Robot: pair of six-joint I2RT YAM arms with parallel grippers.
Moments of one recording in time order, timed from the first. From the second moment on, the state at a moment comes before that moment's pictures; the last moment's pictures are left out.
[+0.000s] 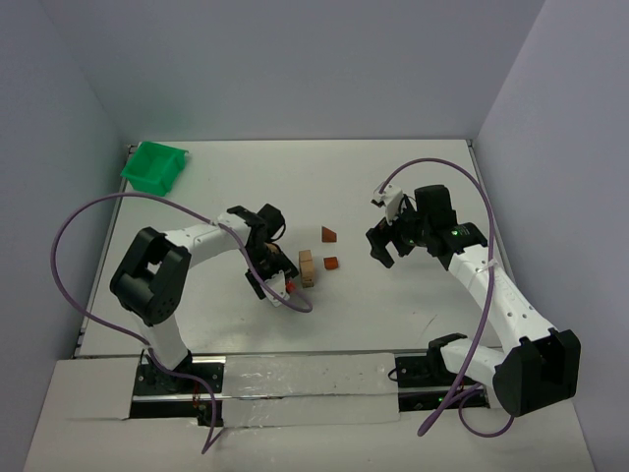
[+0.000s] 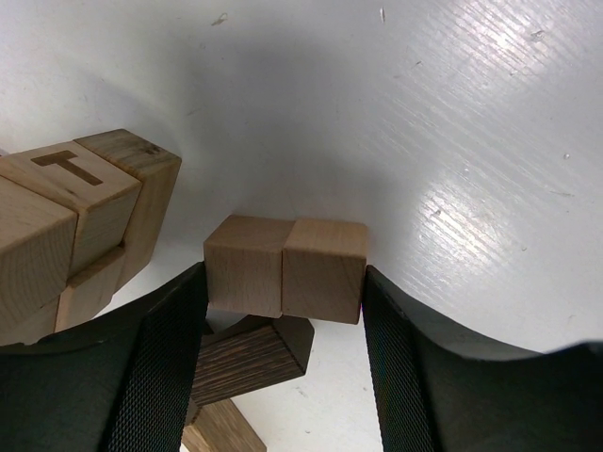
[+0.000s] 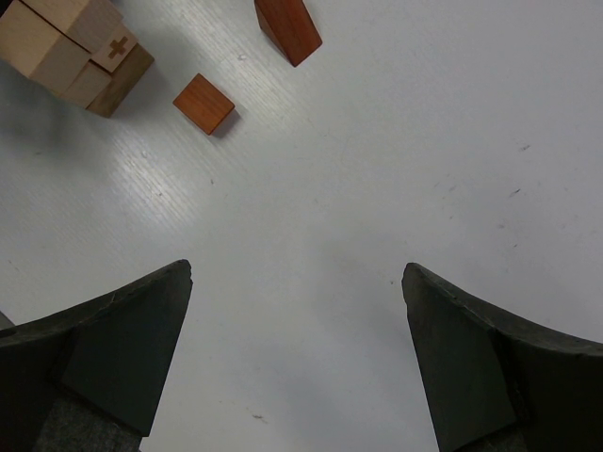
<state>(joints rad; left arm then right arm) -0.65 1.78 1.15 -0.95 0.48 2.00 0.25 1.11 0.91 -0.61 -0.38 -0.43</state>
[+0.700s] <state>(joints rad) -0.65 1.55 1.09 -1.12 0.49 2.00 0.25 1.11 0.91 -0.61 -0.39 -0.42</state>
